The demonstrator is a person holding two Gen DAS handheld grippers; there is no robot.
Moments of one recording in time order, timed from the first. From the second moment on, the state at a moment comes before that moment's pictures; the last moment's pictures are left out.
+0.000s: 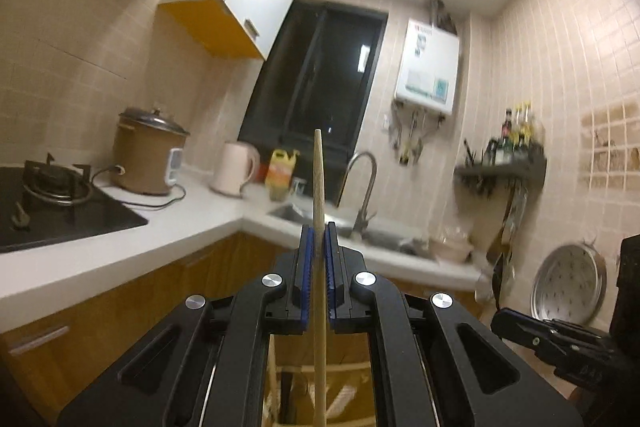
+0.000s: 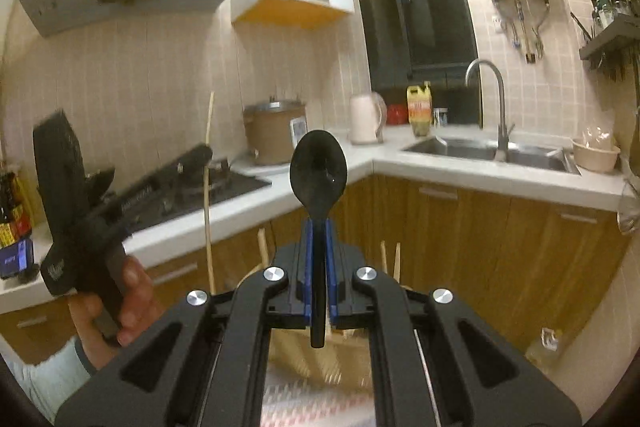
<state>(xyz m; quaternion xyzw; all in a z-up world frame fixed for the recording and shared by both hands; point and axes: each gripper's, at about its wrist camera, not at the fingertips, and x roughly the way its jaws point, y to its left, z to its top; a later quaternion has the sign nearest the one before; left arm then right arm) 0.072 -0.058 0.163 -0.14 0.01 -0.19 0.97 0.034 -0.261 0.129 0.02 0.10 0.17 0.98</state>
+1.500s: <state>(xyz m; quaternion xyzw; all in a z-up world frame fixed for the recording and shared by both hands) -0.012 -0.034 0.102 -0.10 0.12 -0.18 0.97 -0.070 -0.270 0.061 0.04 0.14 0.07 0.99</state>
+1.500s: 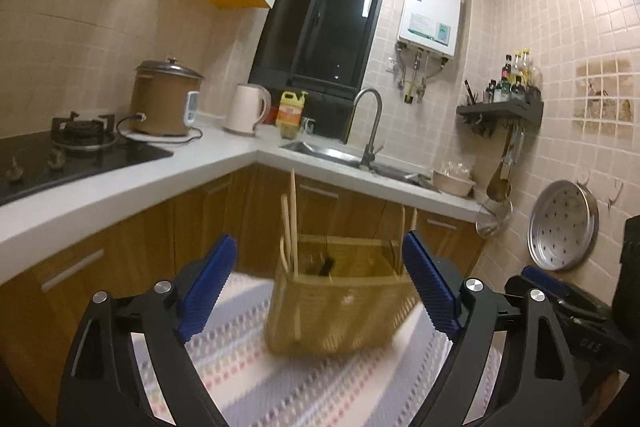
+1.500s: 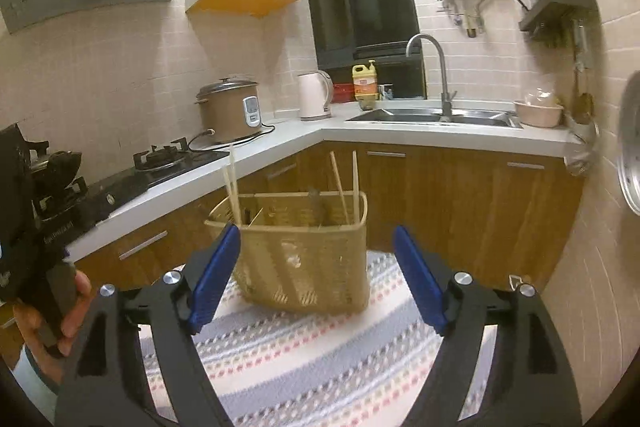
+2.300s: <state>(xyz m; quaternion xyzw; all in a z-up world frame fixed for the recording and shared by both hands) -0.053 -0.067 0.025 0.00 0.09 -0.06 0.99 -0.107 -0.270 -0.008 0.03 0.08 -0.07 0.99</state>
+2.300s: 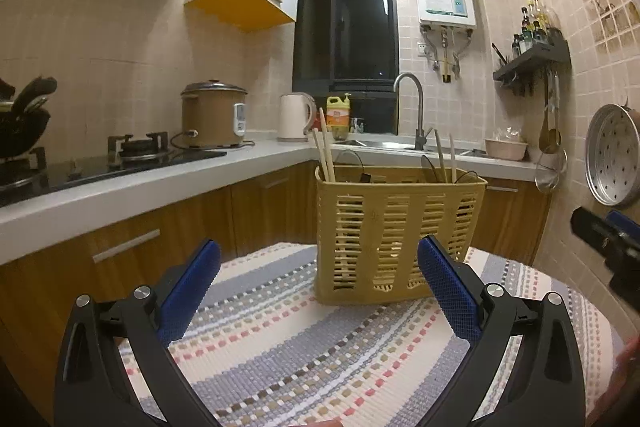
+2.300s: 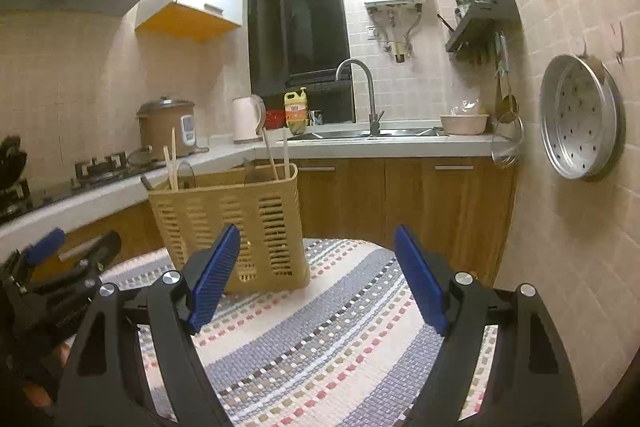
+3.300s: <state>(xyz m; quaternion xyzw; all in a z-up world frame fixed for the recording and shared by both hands) -0.042 -0.070 0.018 0.01 0.13 -0.08 0.99 -0.109 -0.262 -0.010 0.01 0.08 -0.07 0.99</state>
